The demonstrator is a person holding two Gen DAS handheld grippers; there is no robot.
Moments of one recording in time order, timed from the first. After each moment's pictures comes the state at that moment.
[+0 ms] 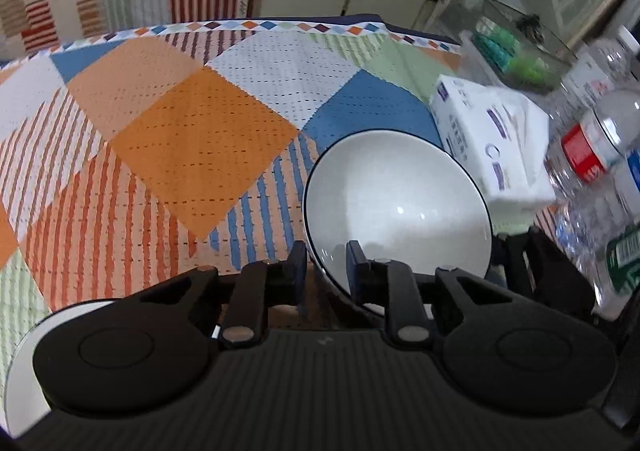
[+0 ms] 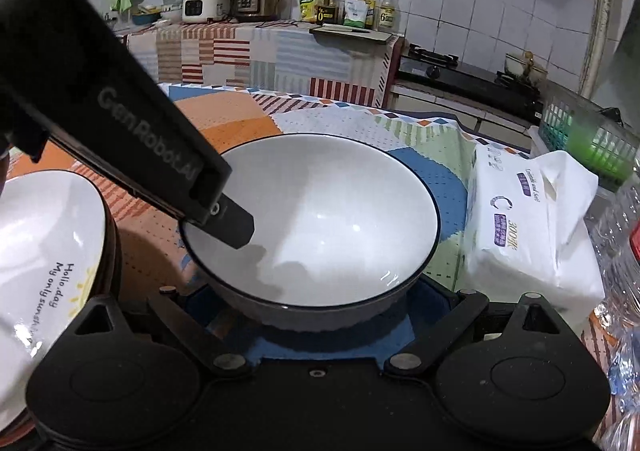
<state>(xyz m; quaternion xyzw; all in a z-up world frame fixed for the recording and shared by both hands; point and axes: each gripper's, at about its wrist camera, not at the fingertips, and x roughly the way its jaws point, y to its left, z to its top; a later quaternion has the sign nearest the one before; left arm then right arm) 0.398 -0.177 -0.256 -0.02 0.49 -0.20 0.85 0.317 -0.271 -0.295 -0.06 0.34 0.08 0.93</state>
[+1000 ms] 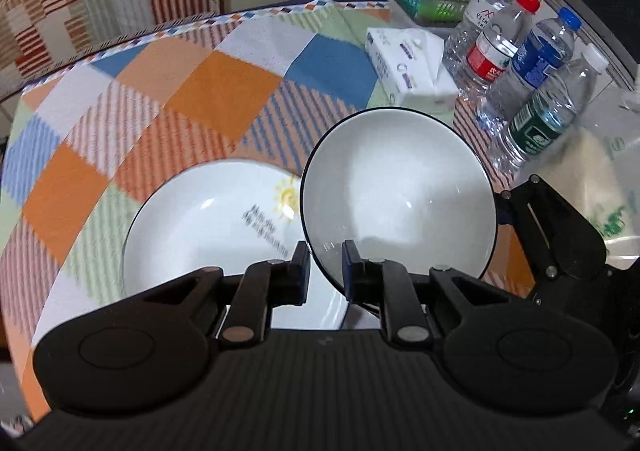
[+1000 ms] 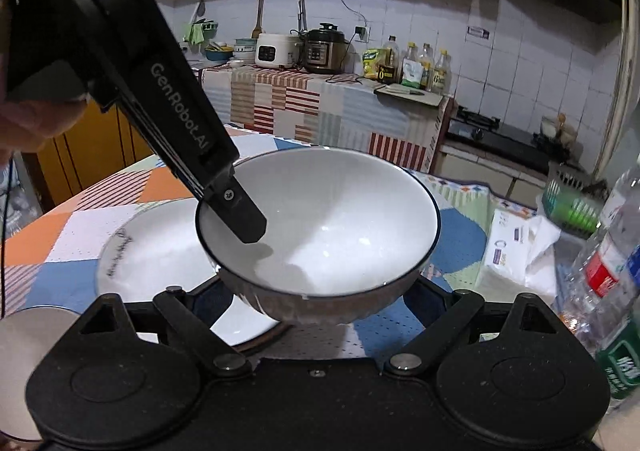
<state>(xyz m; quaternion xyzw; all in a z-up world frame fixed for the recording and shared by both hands) 0.270 -0.116 -0.146 0.06 0.53 -0.25 0.81 0.172 -0.231 -0.204 -0.08 0.28 0.16 0.94</state>
